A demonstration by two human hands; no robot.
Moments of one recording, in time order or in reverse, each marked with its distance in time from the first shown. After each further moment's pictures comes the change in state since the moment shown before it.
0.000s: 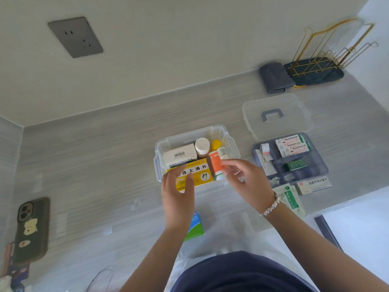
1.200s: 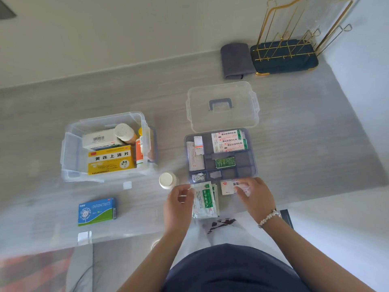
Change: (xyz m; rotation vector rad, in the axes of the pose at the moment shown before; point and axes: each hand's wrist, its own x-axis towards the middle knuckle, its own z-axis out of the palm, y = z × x) left_hand -0.114 -0.004 0.229 0.152 -0.078 -0.354; right_hand -0.034 0.252 -0.150 -0.271 -0.221 0.356
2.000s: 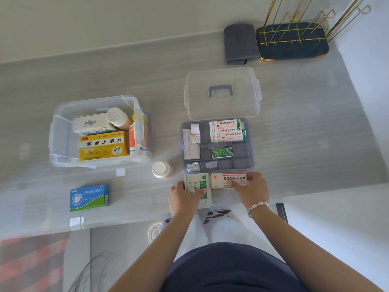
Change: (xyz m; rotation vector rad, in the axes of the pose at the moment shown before) left_hand 0.009 -0.010 0.040 0.270 -0.065 -0.256; right_hand 0.011 0.006 0.015 0.196 0.016 0.387
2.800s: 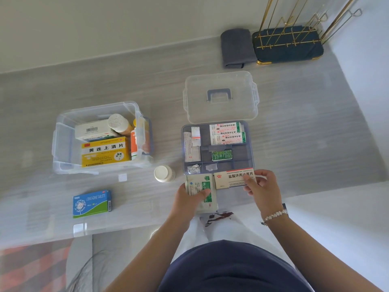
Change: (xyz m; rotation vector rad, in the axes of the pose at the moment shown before) left_hand -0.015 0.015 -0.025 -0.454 -0.322 -0.019; right_hand -0.012 -0.001 -0.025 0.594 -0.053 -0.085
